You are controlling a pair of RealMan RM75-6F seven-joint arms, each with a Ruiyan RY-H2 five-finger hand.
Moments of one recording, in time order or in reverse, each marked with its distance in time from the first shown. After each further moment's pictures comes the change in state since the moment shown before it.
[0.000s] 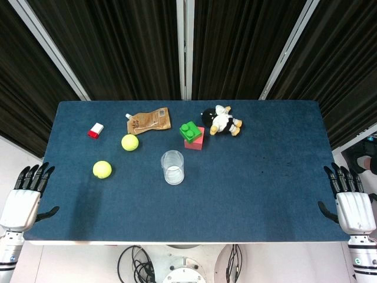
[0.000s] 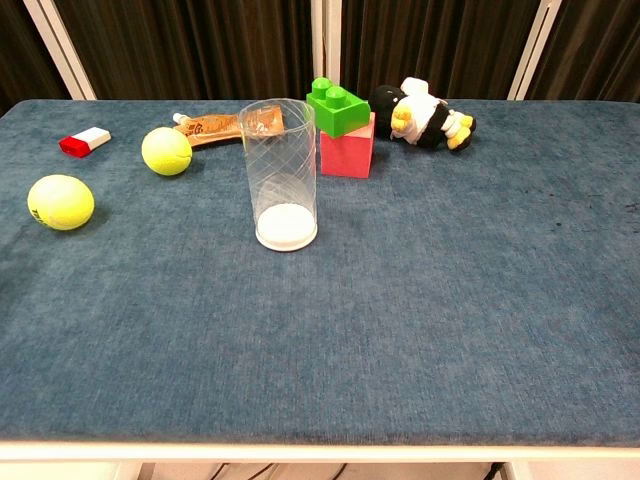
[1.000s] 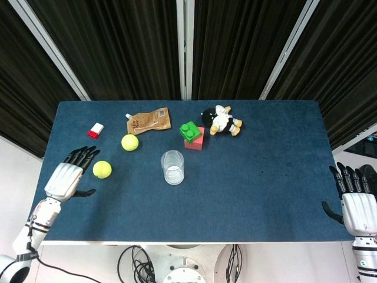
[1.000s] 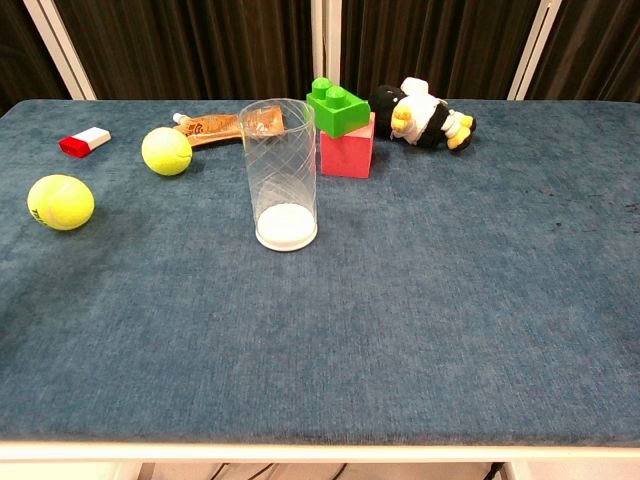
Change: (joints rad) left arm -0.275 -0.082 -0.080 0.061 -0.047 -0.342 -0.147; right arm -0.016 0.017 -0.001 0.003 -0.006 0.020 0.044
